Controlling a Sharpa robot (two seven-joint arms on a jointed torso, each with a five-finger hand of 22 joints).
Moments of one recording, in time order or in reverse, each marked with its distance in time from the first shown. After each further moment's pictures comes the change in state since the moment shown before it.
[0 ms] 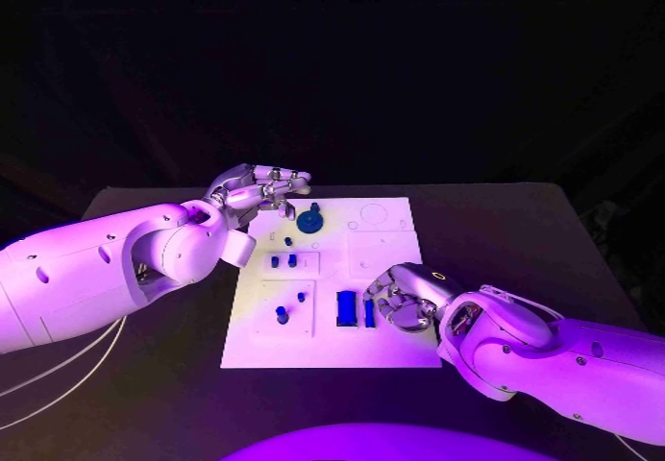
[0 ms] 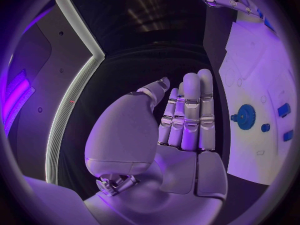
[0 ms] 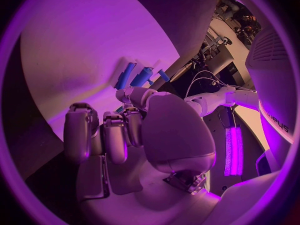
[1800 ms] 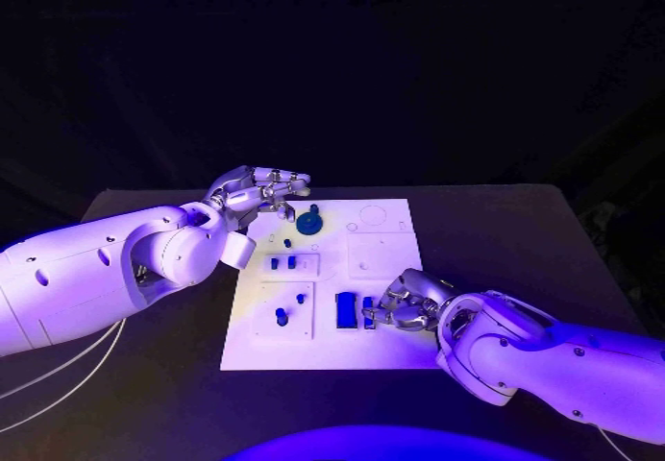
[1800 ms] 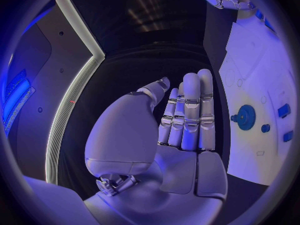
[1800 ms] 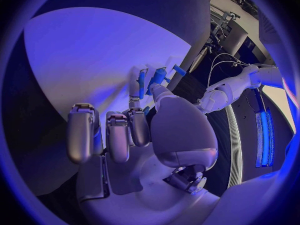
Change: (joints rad) left arm 0.000 0.001 0.000 0.001 0.000 -0.001 0.000; left_hand 0.000 0.000 0.000 0.000 0.000 0.000 0.000 0.000 0.001 0.000 0.000 0.000 0.000 0.000 0.000 0.000 0.000 0.000 0.000 0.000 0.000 0.000; right arm 0.011 0.008 -0.001 0.031 0.181 -0.027 -0.256; right_hand -0.193 0.014 -0.574 0.304 -0.171 0.101 -0.111 0.202 0.311 0.000 -0.075 -0.001 0.000 0.000 -0.050 0.000 0.000 0.000 0.005 -0.038 0.000 0.000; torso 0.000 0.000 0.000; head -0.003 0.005
